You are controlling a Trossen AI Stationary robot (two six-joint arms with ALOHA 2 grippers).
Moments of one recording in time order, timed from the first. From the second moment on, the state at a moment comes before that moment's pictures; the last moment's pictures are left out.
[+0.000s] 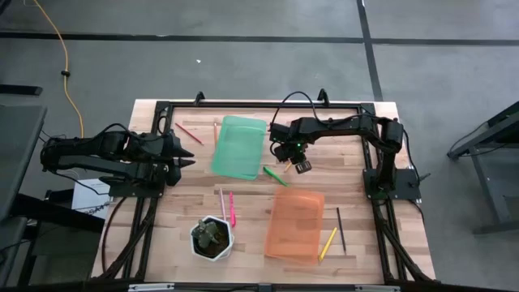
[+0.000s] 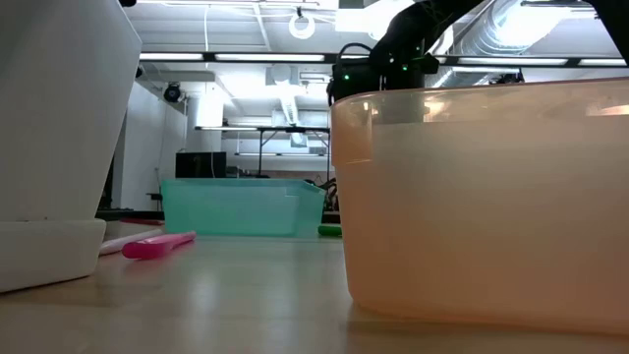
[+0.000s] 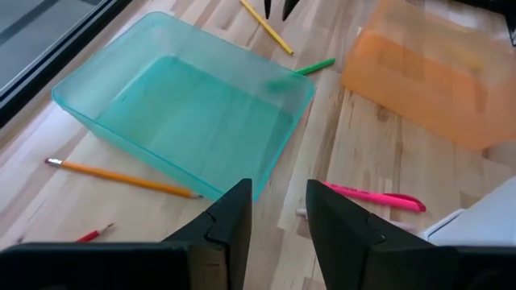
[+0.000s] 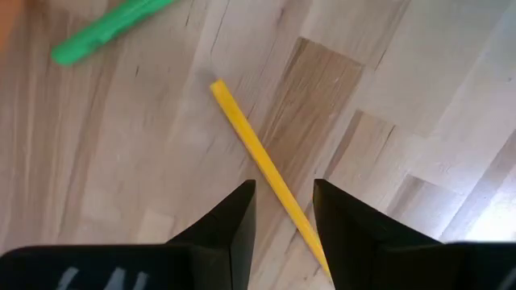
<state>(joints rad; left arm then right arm) 0.09 0.58 0.74 -0.88 -0.19 -0.31 -0.28 1.90 1.34 -0.91 -0.01 -0.68</state>
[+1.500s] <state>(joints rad) 0.09 0.58 0.74 -0.86 -0.19 -0.31 -0.30 1.91 1.43 -0.78 0.00 0.88</state>
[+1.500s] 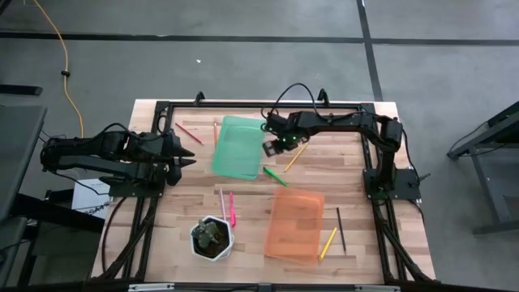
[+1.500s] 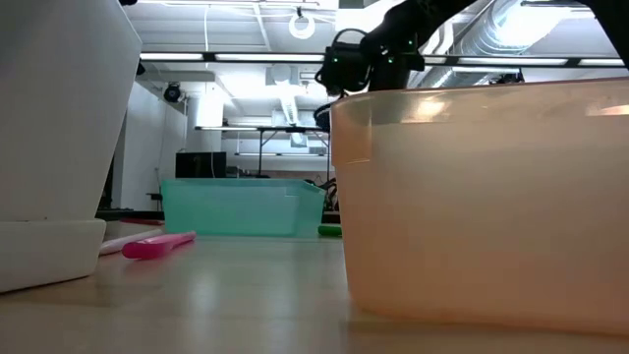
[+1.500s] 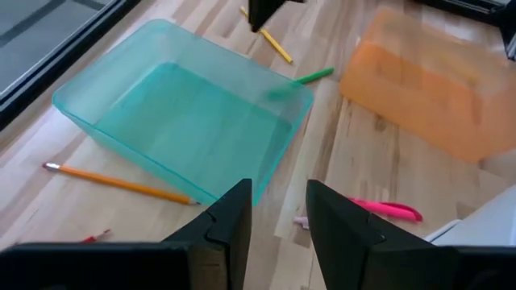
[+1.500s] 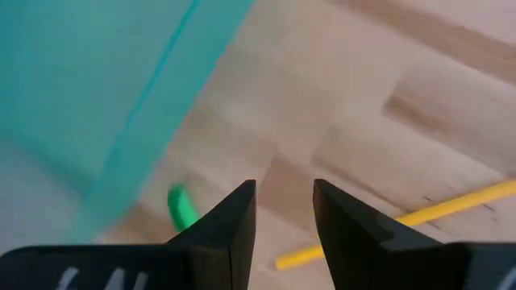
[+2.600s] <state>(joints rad) 0.09 0.58 0.74 -0.87 -0.09 -0.10 -0.30 1.91 1.42 -1.06 0.15 1.81</state>
